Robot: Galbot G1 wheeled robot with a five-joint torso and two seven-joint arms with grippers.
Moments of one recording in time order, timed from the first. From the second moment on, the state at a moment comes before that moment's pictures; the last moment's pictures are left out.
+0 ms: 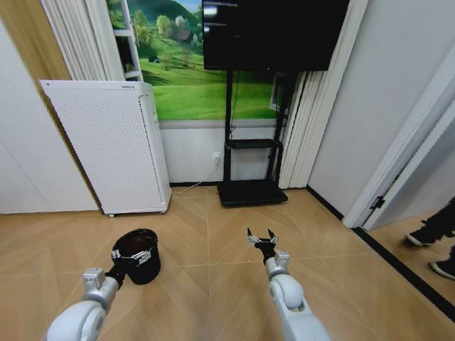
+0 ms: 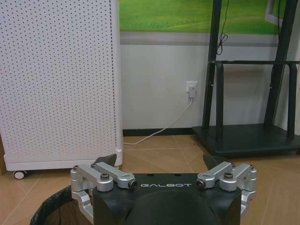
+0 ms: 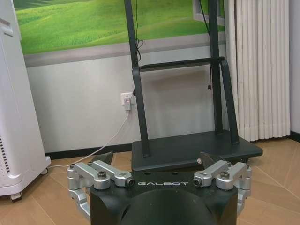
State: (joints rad) left arm 1.54 -1.20 -0.82 -2.09 -0.44 0.33 0.12; right arm -1.25 1.46 0.44 1.79 0.21 -0.14 0.09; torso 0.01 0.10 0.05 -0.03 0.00
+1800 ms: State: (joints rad) left arm 1.52 -1.26 -0.79 -2.09 -0.40 0.35 0.07; right arm -1.29 1.45 0.47 1.81 0.22 -0.14 0.09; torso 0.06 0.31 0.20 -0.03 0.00
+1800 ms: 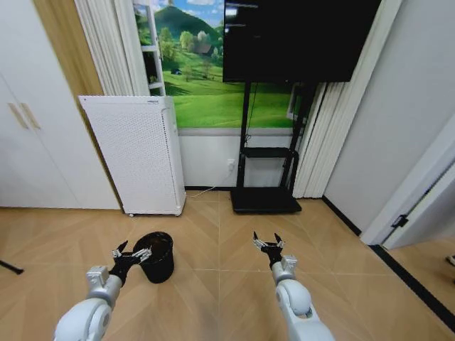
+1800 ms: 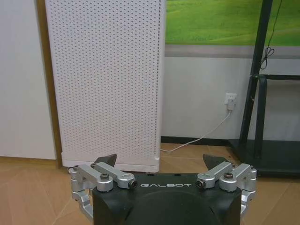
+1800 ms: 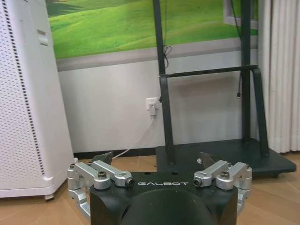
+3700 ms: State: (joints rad) left arm 1.51 -1.30 -0.77 -2.09 -0.33 0.39 0.04; right arm -1.31 1.42 0.50 1.77 0.23 -0.10 0.06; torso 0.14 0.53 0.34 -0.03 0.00
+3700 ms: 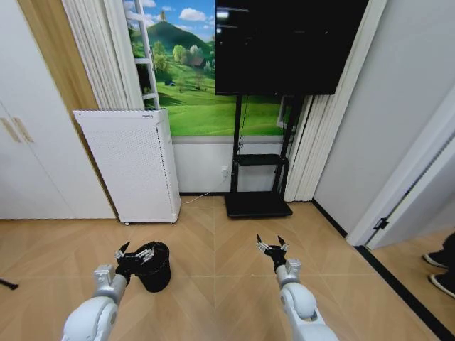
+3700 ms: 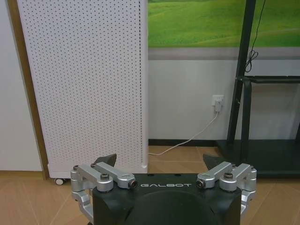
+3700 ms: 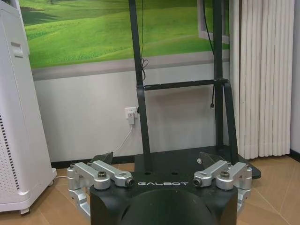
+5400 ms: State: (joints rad) left arm 1.49 -1.31 -0.78 -2.09 -0.41 0.35 -0.06; right arm -1.36 1.44 0.51 1.81 0.18 -0.10 0.07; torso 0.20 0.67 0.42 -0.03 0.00
